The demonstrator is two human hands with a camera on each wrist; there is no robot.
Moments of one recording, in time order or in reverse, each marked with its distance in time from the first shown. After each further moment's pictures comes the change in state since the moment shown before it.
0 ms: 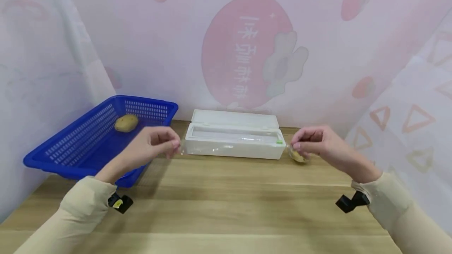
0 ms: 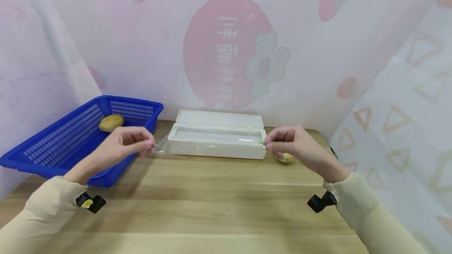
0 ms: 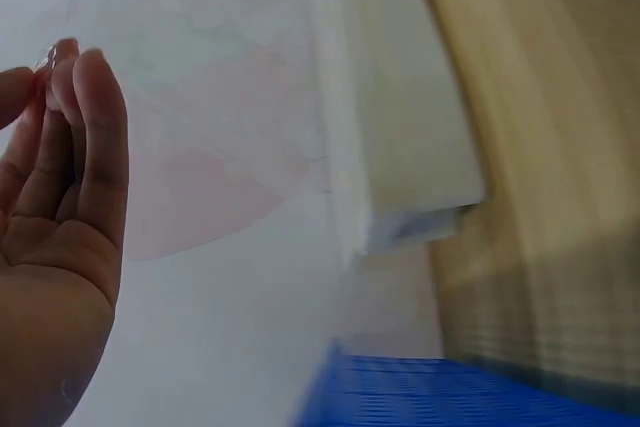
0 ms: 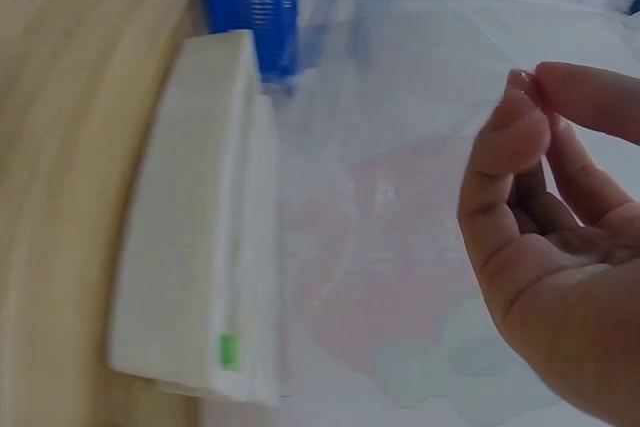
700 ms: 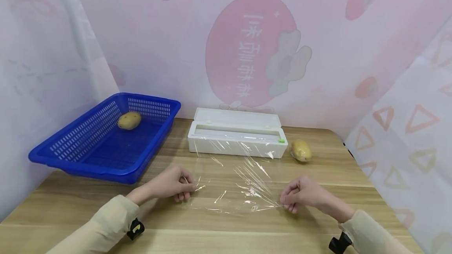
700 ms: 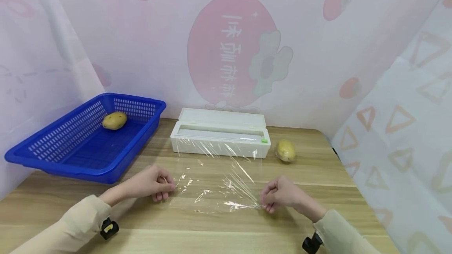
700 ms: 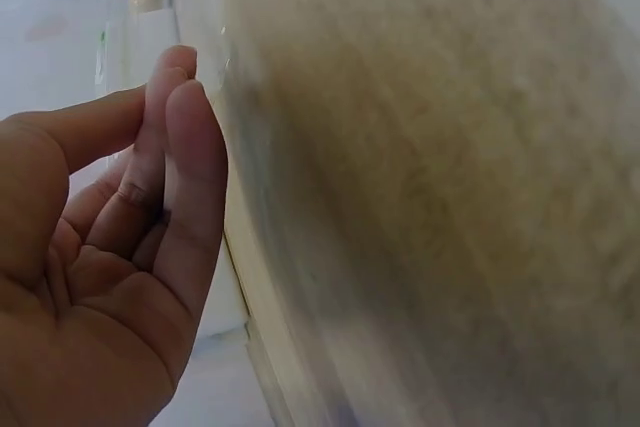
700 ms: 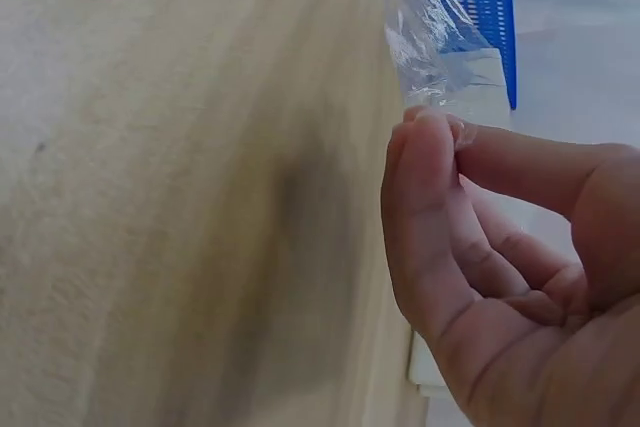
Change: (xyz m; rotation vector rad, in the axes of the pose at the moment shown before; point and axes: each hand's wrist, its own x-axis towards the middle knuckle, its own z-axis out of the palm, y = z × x) left_hand -0.031 -0.079 0.072 0.078 -0.197 -0.373; right_hand -0.036 0.116 0.060 -0.016 -0.007 0.426
